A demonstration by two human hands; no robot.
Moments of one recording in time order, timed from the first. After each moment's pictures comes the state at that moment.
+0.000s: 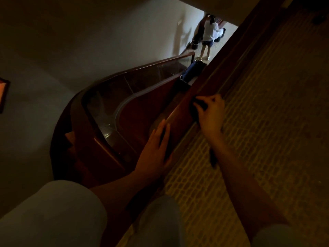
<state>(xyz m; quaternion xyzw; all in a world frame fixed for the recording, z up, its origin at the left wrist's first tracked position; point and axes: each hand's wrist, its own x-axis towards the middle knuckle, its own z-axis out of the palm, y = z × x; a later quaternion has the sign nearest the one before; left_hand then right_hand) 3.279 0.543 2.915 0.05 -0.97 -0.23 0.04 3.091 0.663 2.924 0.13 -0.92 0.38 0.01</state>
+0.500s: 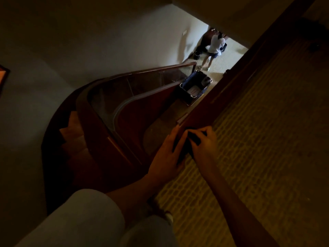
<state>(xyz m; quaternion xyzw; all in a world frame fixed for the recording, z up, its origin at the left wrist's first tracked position) 3.279 0.544 2.919 0.02 -0.94 -0.31 0.11 3.177 0.656 2.929 0.21 -0.89 0.39 -0.04</state>
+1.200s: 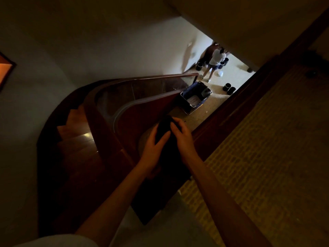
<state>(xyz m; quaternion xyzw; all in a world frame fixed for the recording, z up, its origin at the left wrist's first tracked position) 3.256 0.462 2.987 0.29 -0.55 -0.77 0.13 3.175 0.534 3.020 0.08 -0.69 0.64 -0.34</state>
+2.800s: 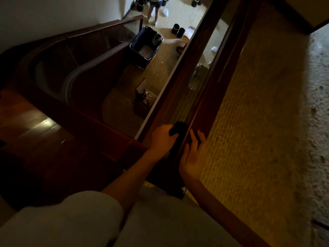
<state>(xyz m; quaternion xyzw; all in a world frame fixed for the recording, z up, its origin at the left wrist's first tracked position) 3.267 0.416 2.936 0.16 -0.79 -0.55 -0.22 3.314 0.551 2.920 -0.03 -0.98 0.18 0.01</state>
